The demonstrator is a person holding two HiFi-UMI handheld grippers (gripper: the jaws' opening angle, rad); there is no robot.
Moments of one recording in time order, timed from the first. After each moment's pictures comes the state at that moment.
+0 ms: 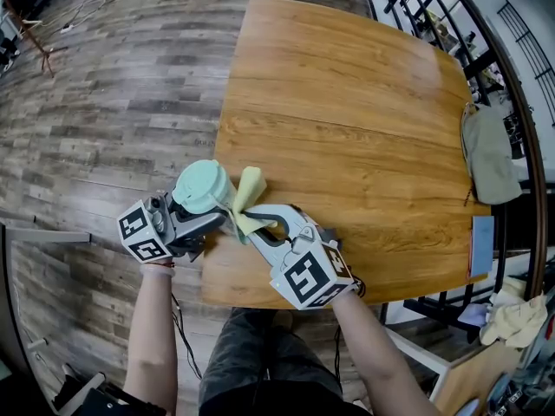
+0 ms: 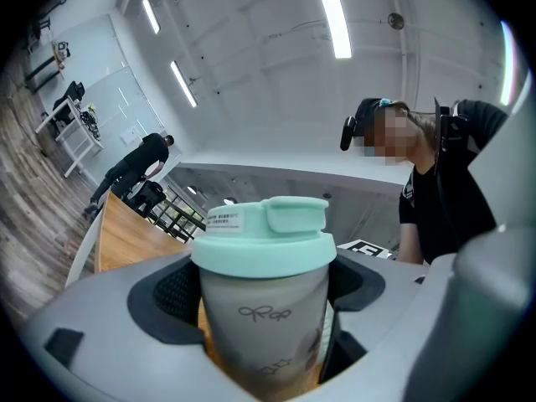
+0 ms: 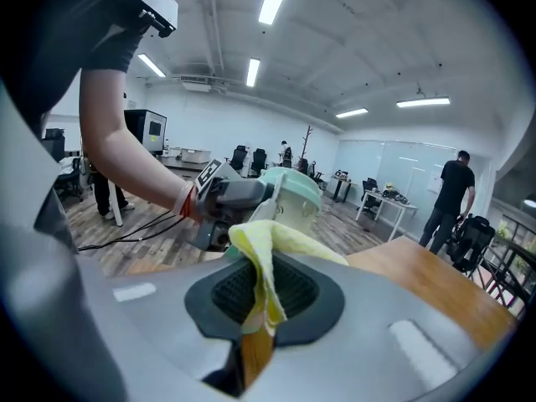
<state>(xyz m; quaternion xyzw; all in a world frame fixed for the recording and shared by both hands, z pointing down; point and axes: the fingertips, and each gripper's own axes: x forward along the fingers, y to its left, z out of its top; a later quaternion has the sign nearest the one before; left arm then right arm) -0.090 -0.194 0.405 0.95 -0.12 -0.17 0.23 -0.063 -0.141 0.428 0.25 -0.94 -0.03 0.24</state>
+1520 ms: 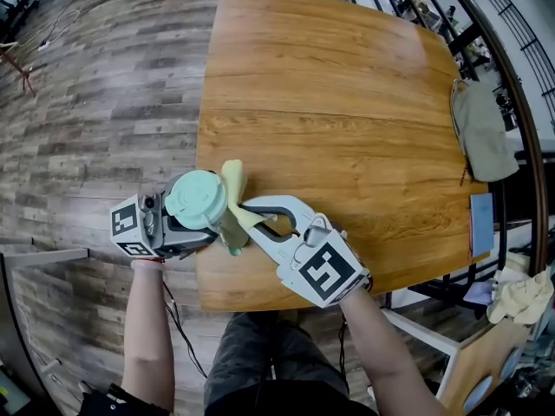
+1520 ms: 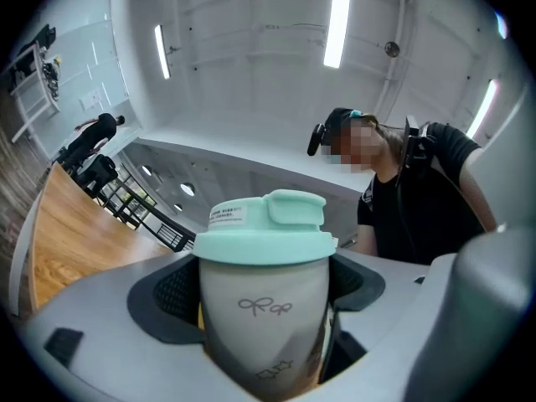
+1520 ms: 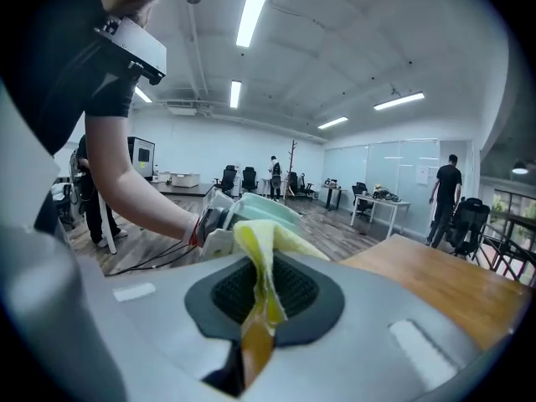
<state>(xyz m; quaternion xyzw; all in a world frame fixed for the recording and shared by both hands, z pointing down) -0.067 -0.176 0.395 0.96 0.05 -0.17 0.21 -0.042 -0.156 0.393 0.27 -0.95 0.01 0.17</state>
